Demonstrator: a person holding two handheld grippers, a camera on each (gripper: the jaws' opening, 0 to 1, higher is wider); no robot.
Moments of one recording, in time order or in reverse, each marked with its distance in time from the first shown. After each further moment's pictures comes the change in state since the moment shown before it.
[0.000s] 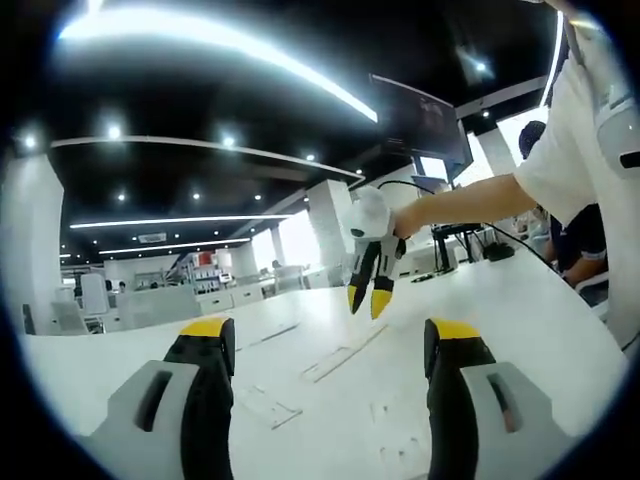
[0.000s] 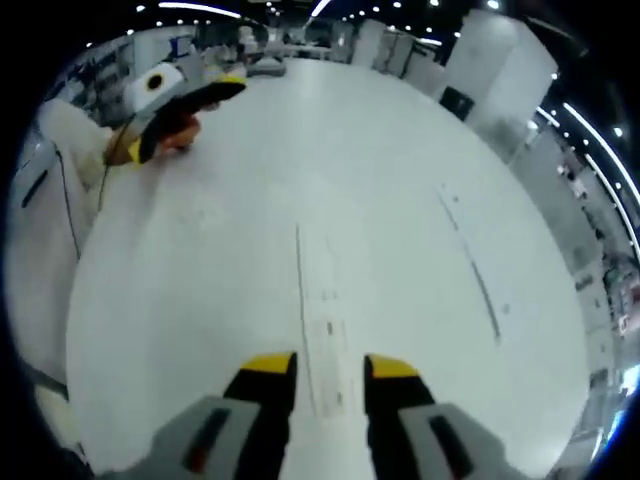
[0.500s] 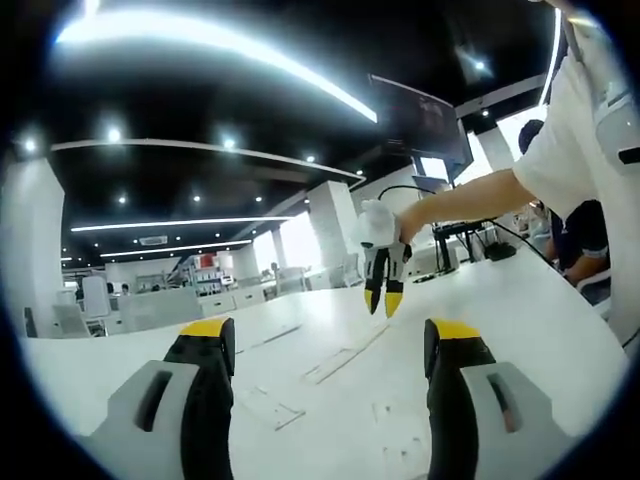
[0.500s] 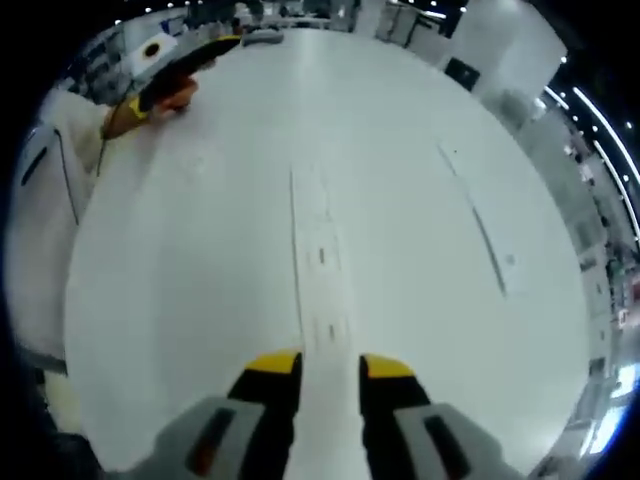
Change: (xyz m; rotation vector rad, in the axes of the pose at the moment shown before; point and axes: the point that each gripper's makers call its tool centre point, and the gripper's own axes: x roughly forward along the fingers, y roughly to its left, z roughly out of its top) left arm -0.003 0.003 0.004 0.010 -0.008 0.008; right arm 0.001 -0.007 -0.043 -0.006 0.164 0.021
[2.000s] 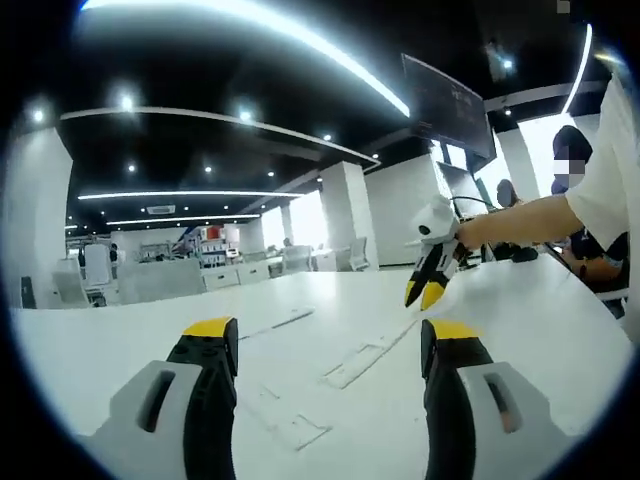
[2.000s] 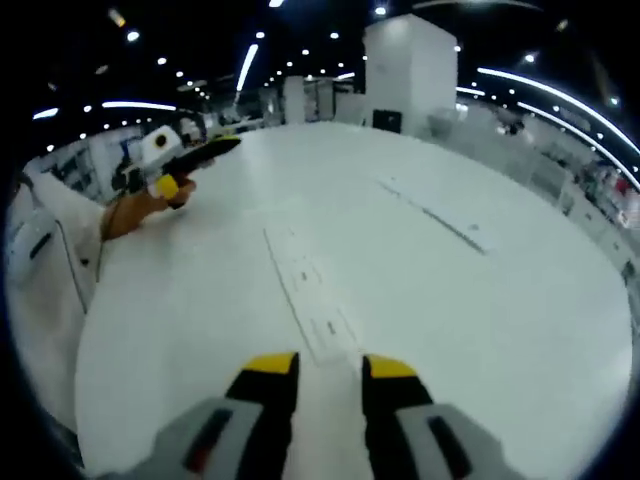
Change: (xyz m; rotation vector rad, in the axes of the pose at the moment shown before) left arm 0.047 0.039 -0.026 -0.107 0.082 0.049; right arm -0.001 0.022 -0.006 0.367 -0.465 -0.015
